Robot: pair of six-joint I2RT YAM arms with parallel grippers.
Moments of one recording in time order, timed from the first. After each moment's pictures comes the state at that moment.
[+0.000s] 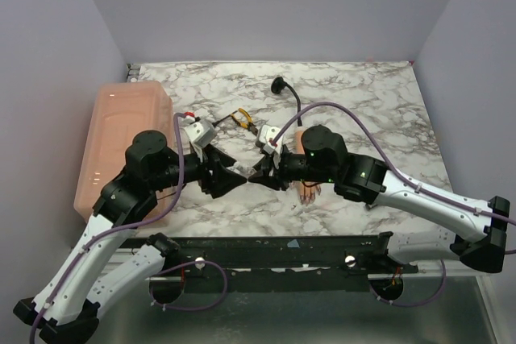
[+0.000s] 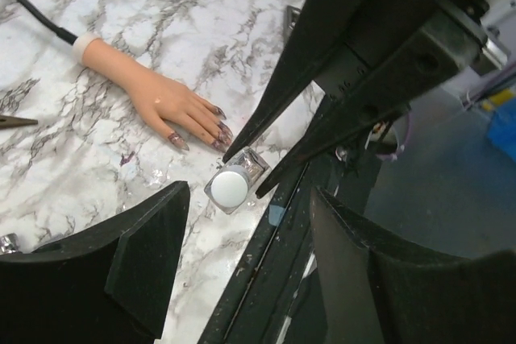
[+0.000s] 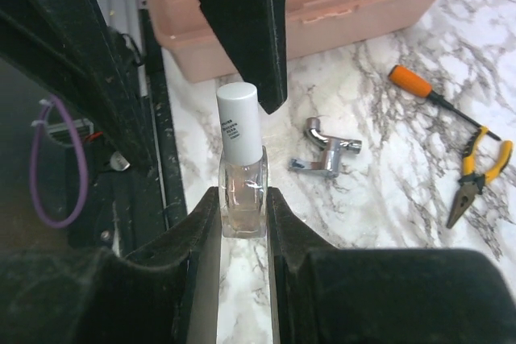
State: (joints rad) left arm -0.57 0.71 0.99 -0.52 0.58 -0.24; right arm 1.10 1.21 1.15 -0.26 -0.20 -0.13
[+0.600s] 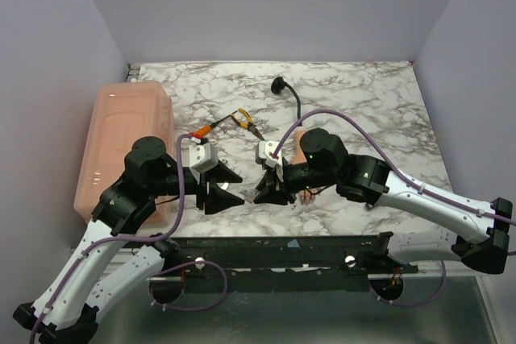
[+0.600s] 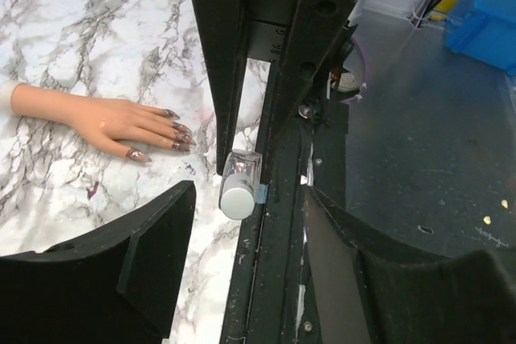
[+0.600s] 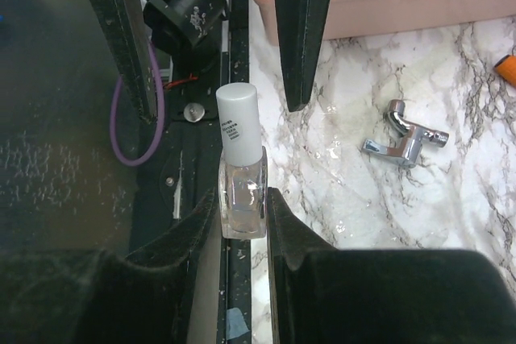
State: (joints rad) left arm -0.57 0.67 0.95 -0.55 0.88 0.02; right arm 1.10 1.19 1.15 -0.40 -0.45 -0.16
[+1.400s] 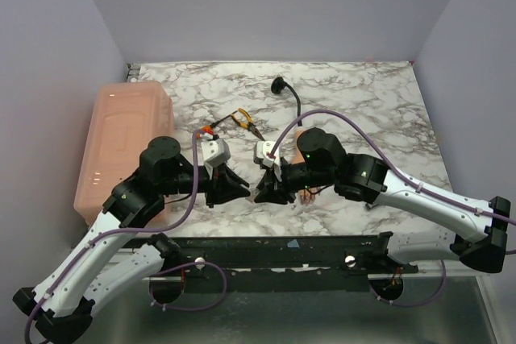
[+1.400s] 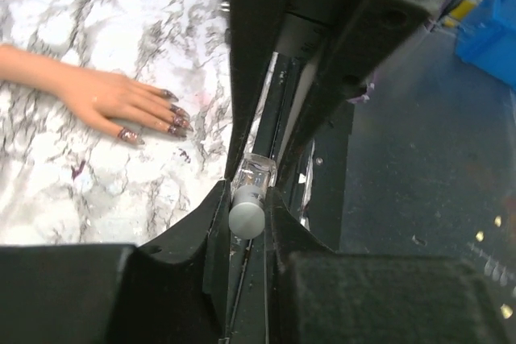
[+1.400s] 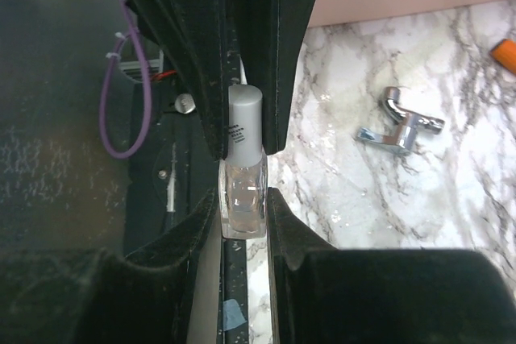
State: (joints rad) left arm -0.66 0.70 0.89 -0.50 0.79 -0.04; right arm 1.10 1.20 1.17 -0.43 -0.45 -0.17
